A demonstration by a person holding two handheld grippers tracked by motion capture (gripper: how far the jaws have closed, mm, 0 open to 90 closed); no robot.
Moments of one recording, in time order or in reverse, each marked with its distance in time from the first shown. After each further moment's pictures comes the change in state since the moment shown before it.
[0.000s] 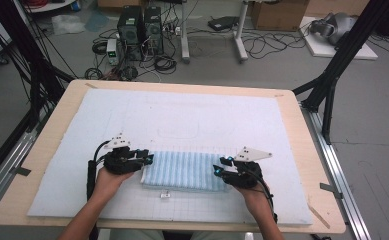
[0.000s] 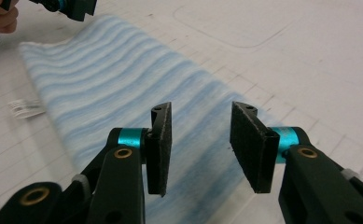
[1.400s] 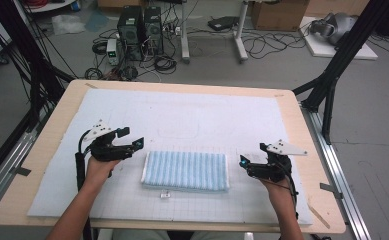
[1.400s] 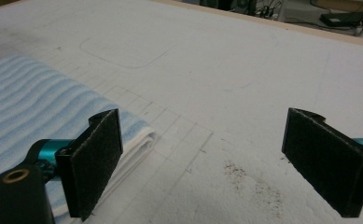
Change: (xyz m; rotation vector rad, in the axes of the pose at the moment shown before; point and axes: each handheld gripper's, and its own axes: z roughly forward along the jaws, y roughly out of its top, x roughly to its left) left arm 0.026 0.016 -0.032 -0.262 0.078 0.020; right arm -0.049 -0.008 -0.054 -0.104 -0.246 0.080
